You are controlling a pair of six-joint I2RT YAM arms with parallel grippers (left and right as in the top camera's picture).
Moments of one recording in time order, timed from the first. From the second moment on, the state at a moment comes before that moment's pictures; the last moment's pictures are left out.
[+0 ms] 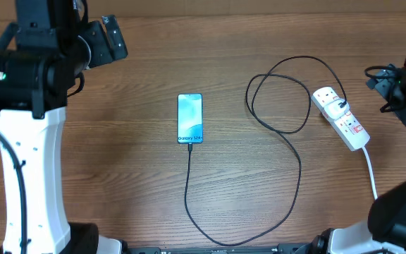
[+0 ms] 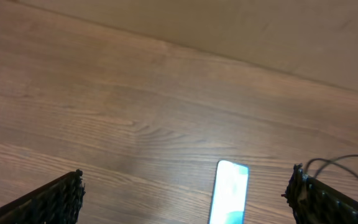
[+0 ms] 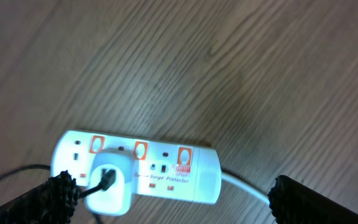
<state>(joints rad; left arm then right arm) -0.10 1.64 2.20 -1.35 -0.13 -0.34 -0.35 1.73 1.57 -1.06 0.22 0.54</state>
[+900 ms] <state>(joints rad) -0.10 1.67 2.20 -1.35 -0.15 -0.34 -0.44 1.96 1.57 -1.02 0.11 0.17</state>
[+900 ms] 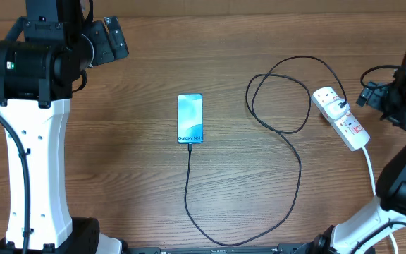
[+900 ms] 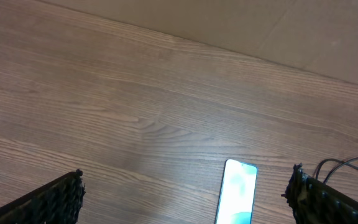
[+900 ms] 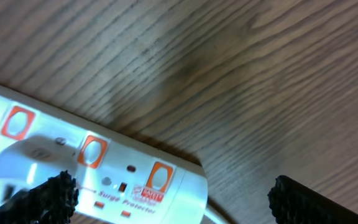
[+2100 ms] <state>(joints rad) -0.10 1.67 2.20 -1.35 -0.15 -0.34 -0.44 2.09 1.57 -0.97 0.06 0.17</state>
